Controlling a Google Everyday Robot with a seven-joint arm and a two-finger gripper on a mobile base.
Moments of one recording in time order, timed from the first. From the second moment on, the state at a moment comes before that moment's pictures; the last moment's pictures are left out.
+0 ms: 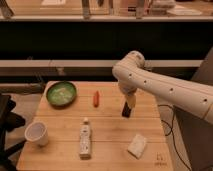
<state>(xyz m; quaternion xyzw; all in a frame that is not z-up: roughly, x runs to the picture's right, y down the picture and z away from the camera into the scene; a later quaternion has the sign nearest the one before) 0.127 0.035 0.766 -0.23 0.01 -0.16 0.96</state>
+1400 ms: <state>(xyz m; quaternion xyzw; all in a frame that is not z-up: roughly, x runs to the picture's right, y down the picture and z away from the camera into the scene) 0.099 0.027 0.816 -0.21 -0.05 -0.22 0.95</state>
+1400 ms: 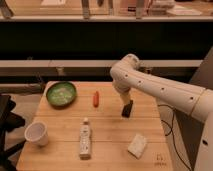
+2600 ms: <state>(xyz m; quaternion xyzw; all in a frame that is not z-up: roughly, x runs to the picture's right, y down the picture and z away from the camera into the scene) 0.071 0.023 0.840 -0.21 -0.09 -0.27 0.93</state>
